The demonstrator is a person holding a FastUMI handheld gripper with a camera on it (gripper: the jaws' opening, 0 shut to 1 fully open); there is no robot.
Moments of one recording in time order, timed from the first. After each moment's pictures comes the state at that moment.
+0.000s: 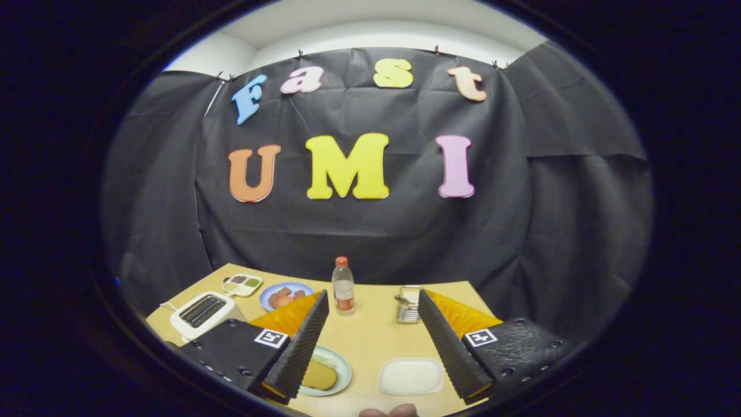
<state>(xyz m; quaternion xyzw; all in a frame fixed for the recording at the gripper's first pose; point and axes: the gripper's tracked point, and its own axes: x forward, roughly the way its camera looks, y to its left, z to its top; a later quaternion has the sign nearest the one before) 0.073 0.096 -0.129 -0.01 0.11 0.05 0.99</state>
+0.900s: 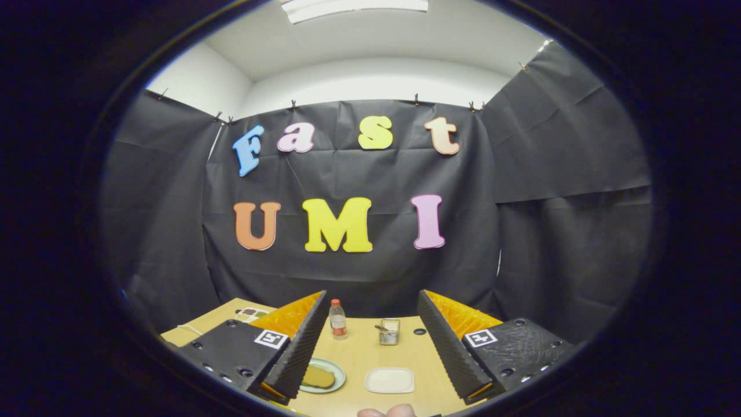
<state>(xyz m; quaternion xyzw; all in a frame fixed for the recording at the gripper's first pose) -0.057 0.059 -0.016 0.01 0.01 0.05 1.00</state>
